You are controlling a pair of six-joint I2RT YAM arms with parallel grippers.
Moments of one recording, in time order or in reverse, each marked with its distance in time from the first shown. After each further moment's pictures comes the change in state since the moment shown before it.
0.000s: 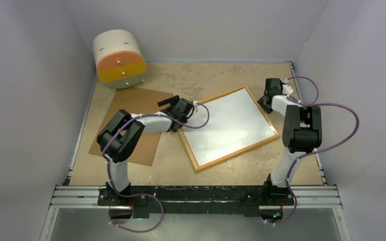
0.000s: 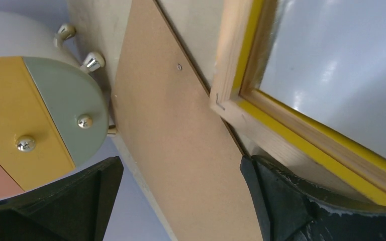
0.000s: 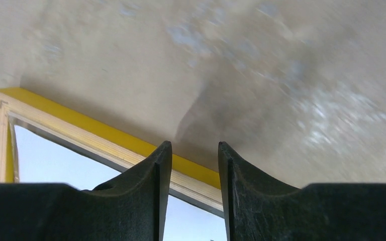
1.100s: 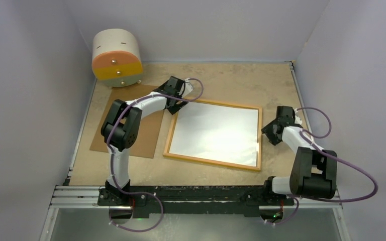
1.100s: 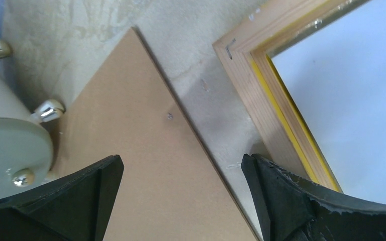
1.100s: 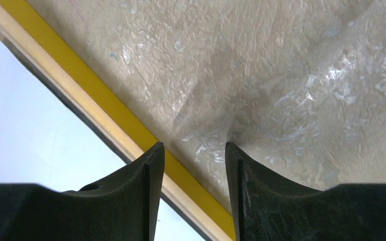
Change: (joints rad) left arm 0.213 0.171 0.375 -0.182 0.317 -0.177; right arm -0.090 -0.566 -0.563 -0.128 -0.127 0.018
